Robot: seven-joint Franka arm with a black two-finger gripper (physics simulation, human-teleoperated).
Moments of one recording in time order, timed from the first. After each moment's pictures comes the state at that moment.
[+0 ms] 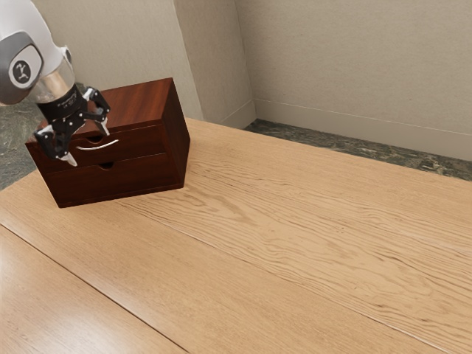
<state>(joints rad) 0.37 0.01 0.08 -1.55 0.07 1.81 -1.16</state>
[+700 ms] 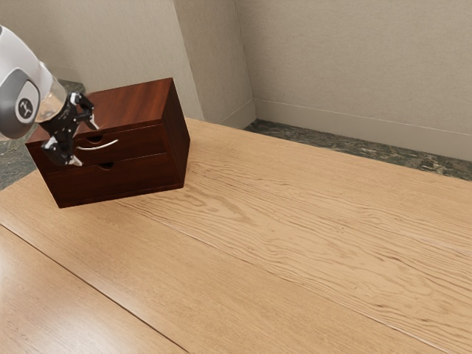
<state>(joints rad) 0.42 0.05 0.14 -1.68 0.02 2.20 -1.35</state>
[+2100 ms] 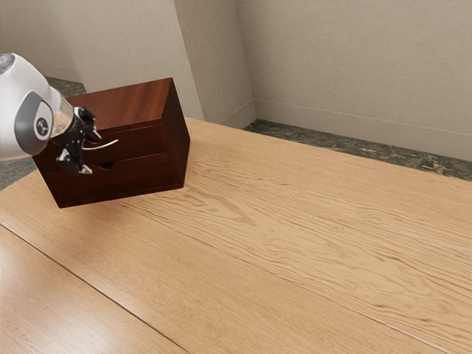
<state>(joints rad) 0.47 0.19 0.14 -1.65 -0.05 2.34 -1.42</state>
